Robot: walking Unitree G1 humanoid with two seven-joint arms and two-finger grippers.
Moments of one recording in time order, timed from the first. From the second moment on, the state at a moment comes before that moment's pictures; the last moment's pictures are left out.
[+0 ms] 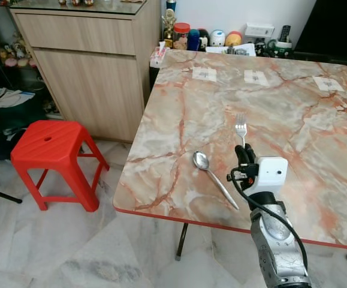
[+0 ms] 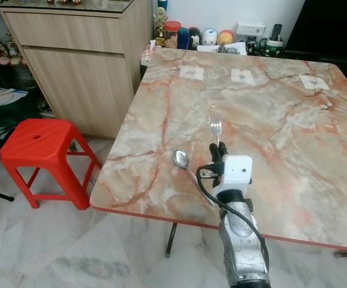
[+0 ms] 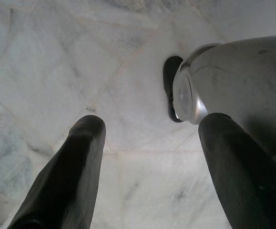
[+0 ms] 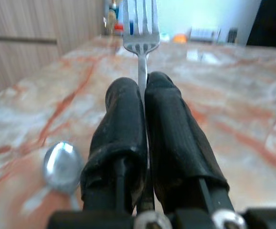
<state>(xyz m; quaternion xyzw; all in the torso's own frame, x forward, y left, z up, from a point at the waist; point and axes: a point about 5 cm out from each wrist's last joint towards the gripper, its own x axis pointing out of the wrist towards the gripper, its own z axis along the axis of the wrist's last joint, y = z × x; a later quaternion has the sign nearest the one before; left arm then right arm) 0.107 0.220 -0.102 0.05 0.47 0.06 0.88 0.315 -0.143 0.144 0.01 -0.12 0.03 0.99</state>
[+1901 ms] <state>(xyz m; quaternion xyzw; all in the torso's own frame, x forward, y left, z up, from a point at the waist) 0.105 0.219 -0.103 0.06 0.48 0.04 0.87 0.315 -0.133 0.175 0.01 -0.20 0.01 0.98</state>
